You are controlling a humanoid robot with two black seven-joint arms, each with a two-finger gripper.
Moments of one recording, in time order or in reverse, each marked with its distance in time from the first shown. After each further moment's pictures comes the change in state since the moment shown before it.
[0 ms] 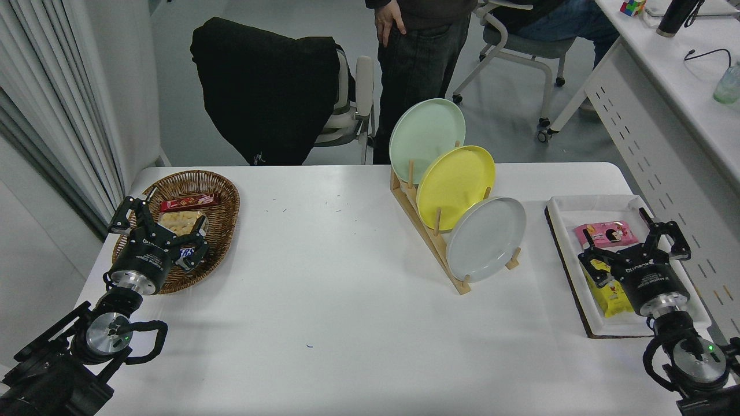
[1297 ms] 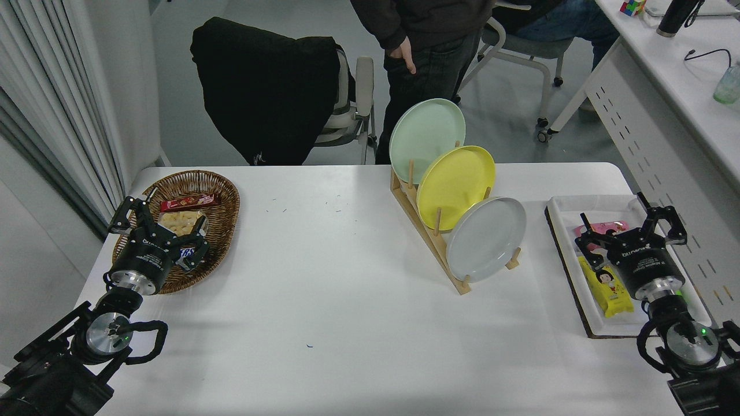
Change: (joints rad) left arm 0.000 0.000 0.001 0.000 0.000 0.000 0.000; right arm 0.085 0.006 -0.007 -0.090 -0.002 0.008 0.000
